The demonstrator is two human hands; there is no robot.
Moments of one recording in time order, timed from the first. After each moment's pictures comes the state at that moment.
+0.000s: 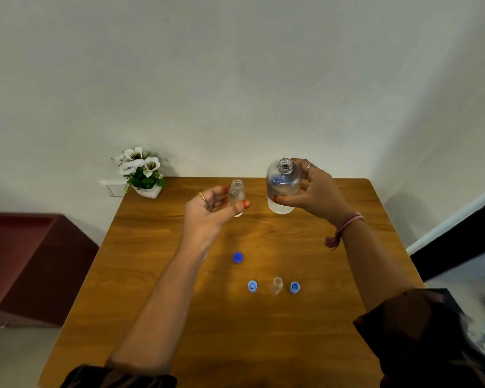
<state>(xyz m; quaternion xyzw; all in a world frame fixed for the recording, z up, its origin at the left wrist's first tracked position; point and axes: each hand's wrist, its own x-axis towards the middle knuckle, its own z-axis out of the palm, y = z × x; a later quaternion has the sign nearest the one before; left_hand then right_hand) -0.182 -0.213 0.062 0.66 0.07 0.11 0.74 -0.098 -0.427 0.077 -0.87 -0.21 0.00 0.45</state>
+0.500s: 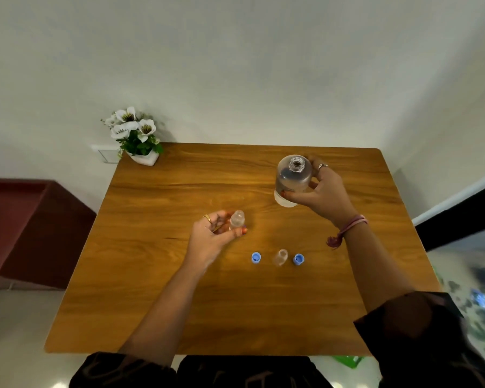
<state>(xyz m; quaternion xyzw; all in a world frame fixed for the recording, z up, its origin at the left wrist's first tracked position) -0.217 -0.200 -0.042 0.71 0.12 0.00 0.69 -0.119 -0.426 0.021 -0.87 -0.13 0.02 0.48</state>
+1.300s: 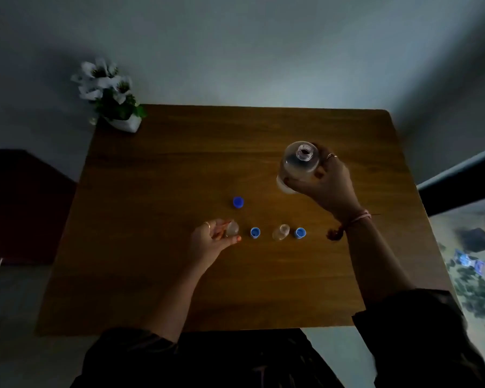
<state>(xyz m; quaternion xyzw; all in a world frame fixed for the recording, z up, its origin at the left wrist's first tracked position) -0.238 -0.197 -0.141 0.79 0.20 -0.12 0.56 -0.132 -0.429 -0.024 -0.87 -0.07 0.02 0.49</state>
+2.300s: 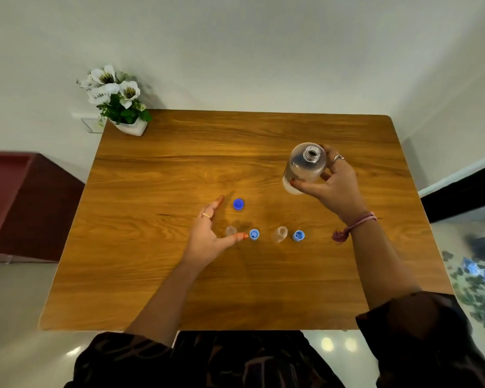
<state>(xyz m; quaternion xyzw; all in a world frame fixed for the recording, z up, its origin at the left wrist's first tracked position) -0.231 -0.194 -0.118 0.82 0.11 -0.05 0.55 -0.131 -0.444 -0.019 -0.85 -0.06 0.02 0.52</state>
